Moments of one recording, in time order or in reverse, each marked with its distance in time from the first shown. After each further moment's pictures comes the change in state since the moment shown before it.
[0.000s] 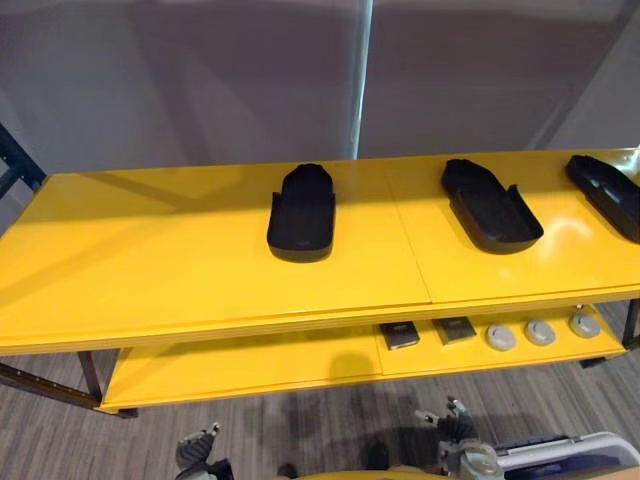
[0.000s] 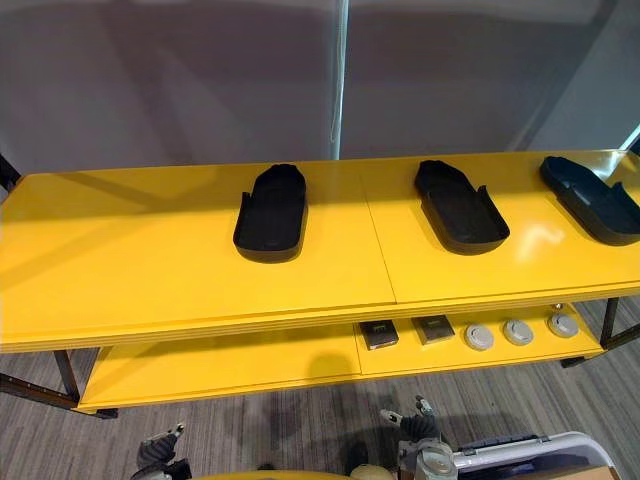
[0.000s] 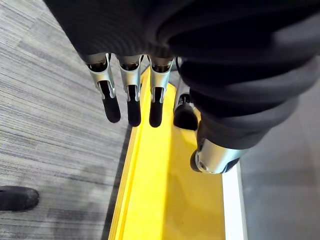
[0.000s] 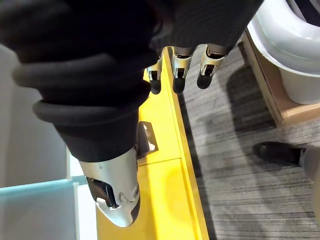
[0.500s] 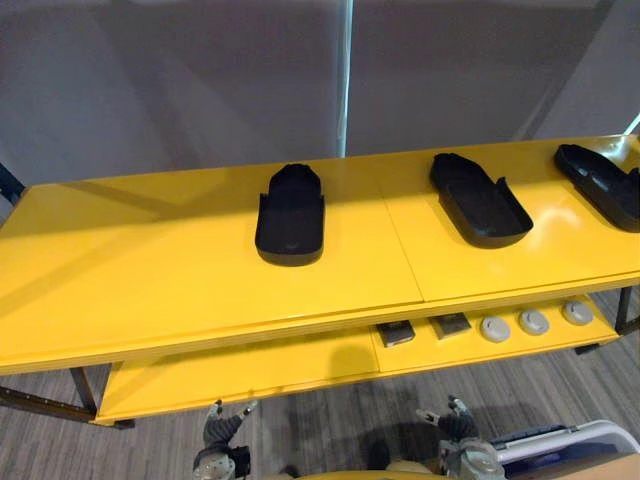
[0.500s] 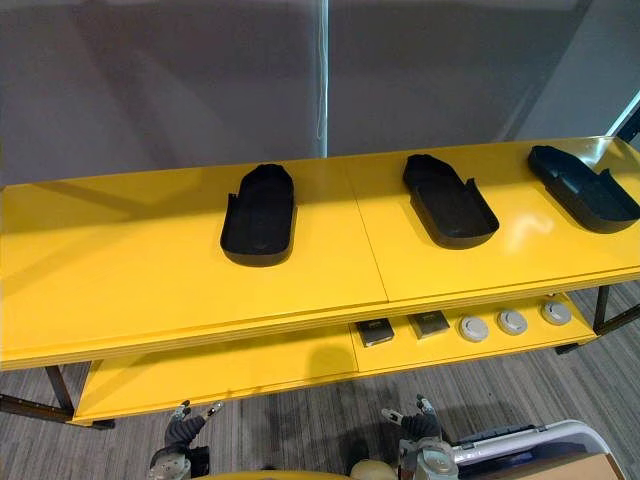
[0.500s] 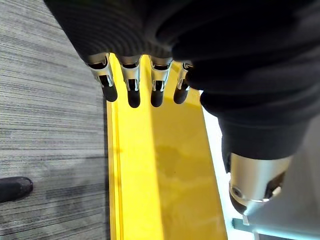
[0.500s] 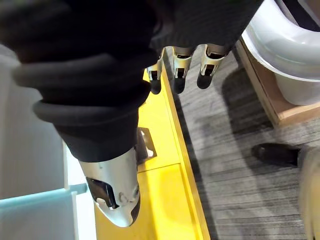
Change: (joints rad) left arm -0.031 0.023 -0.100 0.009 0.040 -0.001 -0.021; right arm -0.022 -0.002 0.005 -0.005 -0.061 0.002 -0.005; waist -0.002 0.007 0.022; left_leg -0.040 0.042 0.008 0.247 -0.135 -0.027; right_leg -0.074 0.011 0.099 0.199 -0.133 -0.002
